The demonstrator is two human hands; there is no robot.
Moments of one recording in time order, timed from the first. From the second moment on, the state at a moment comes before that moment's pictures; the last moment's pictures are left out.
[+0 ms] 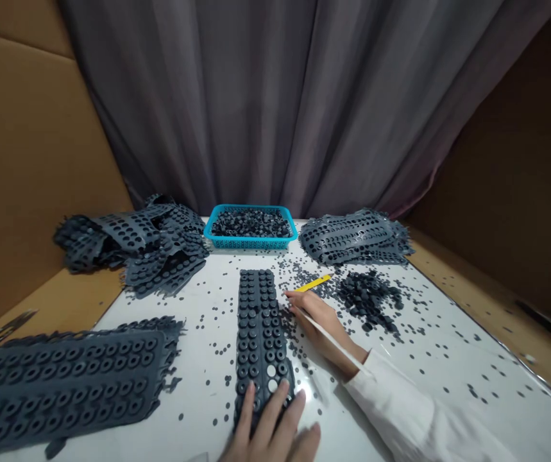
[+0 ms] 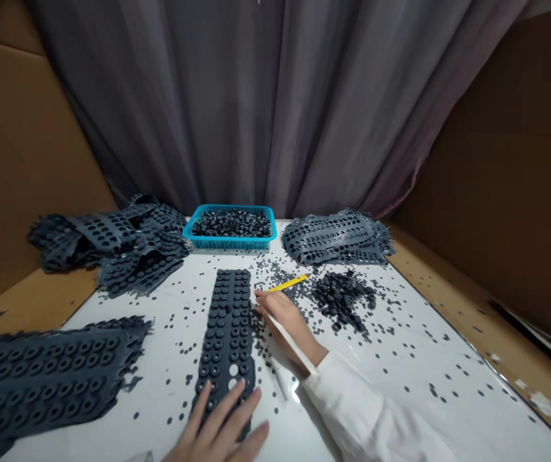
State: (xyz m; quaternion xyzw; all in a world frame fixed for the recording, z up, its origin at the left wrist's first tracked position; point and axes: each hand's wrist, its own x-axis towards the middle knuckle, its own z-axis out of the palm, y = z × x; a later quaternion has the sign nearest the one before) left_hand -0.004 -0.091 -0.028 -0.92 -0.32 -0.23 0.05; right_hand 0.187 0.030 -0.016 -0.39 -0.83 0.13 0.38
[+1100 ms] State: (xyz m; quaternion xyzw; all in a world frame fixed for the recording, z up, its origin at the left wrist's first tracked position) left_hand -0.020 0.014 0.025 -0.32 -0.31 -0.49 -0.75; right_hand 0.195 0.017 -0.017 -0.43 -0.80 0.20 0.38
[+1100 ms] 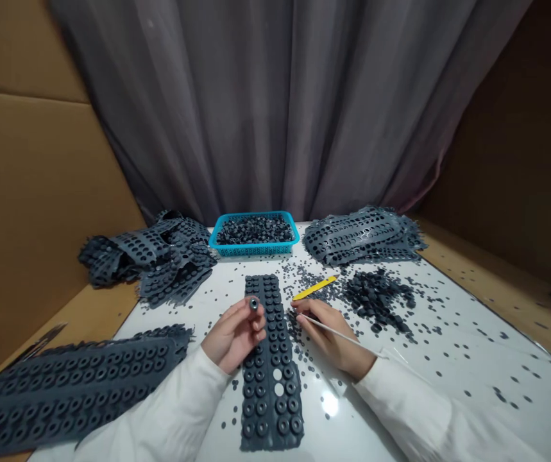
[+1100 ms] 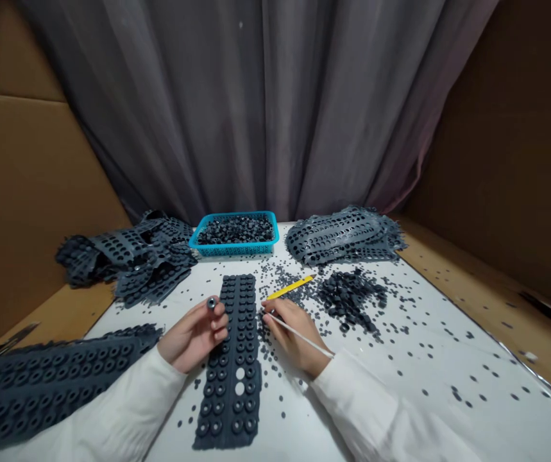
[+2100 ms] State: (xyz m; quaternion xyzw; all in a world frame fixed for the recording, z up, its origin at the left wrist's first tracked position) left_hand -0.012 -0.002 0.028 -0.30 -0.33 -0.44 -0.78; right_hand 0.194 0.018 -0.017 -0.42 -0.80 0.20 0.37
